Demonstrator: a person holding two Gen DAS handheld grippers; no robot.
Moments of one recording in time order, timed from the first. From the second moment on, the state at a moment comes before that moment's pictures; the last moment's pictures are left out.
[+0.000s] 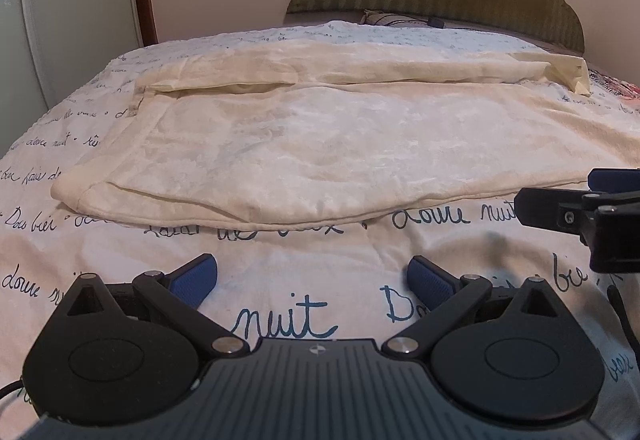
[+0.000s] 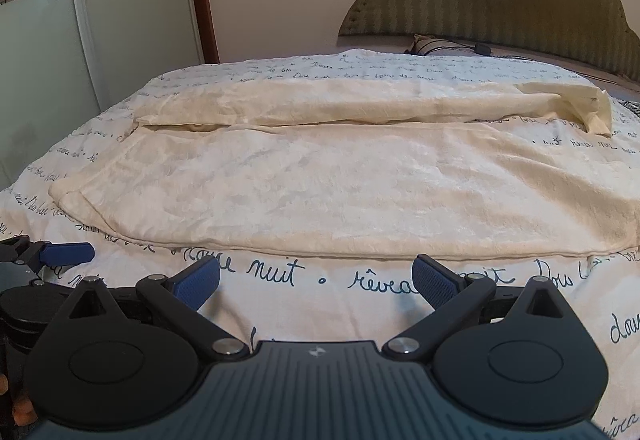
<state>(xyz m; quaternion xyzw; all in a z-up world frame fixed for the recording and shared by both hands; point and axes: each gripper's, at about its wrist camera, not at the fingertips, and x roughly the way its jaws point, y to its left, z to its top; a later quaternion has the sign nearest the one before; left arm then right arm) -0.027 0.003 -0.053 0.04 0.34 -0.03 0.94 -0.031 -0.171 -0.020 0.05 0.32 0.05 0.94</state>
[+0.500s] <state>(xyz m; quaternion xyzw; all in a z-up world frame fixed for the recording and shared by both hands) -0.030 0.011 -0.049 0.03 0.33 -0.05 0.94 -0.008 -0.163 -0.002 0.02 0.30 0.11 0.95</state>
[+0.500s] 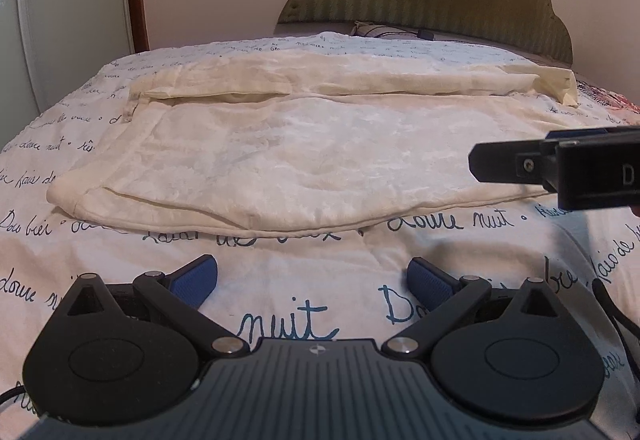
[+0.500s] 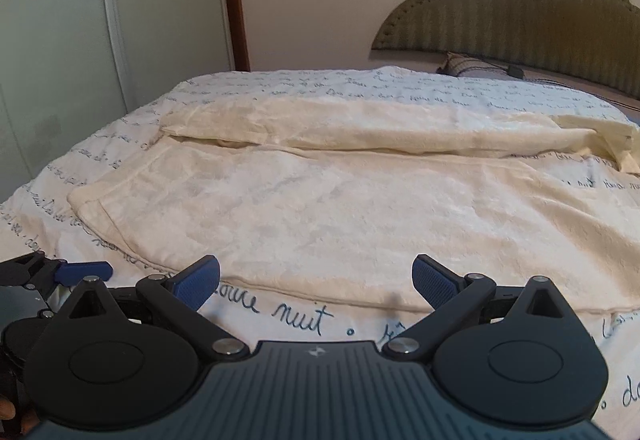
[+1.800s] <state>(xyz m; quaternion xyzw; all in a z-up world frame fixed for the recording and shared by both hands) 0.098 0.073 -0.032 0.01 0.33 0.00 0.94 0.411 -0.144 -0.052 -0.08 0.39 0.30 0.87</state>
